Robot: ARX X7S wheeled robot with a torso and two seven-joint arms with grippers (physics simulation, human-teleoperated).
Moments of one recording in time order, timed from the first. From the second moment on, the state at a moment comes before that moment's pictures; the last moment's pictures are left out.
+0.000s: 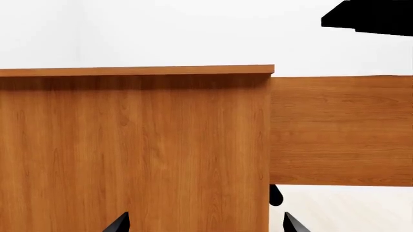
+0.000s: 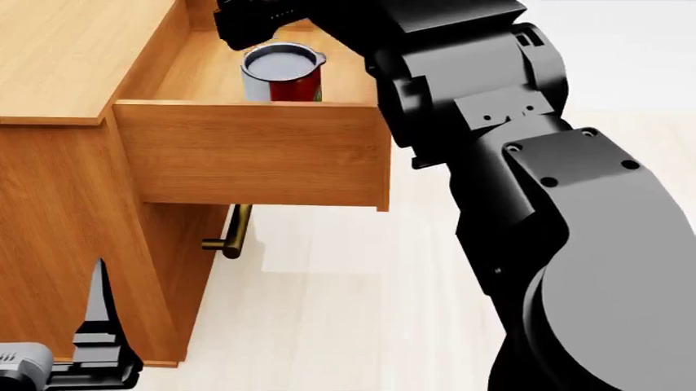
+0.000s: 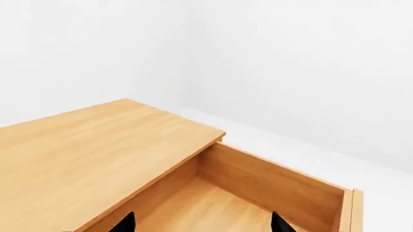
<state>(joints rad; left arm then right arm) -0.12 -0.37 0.26 0.40 -0.29 -0.13 -0.42 1.75 0.00 -1.54 1.27 1.52 0.18 -0.30</state>
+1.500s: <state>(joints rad) -0.12 -0.39 0.27 0.40 -0.29 -0.13 -0.44 1.90 0.83 -2.07 0.12 1.69 -0.46 0.43</state>
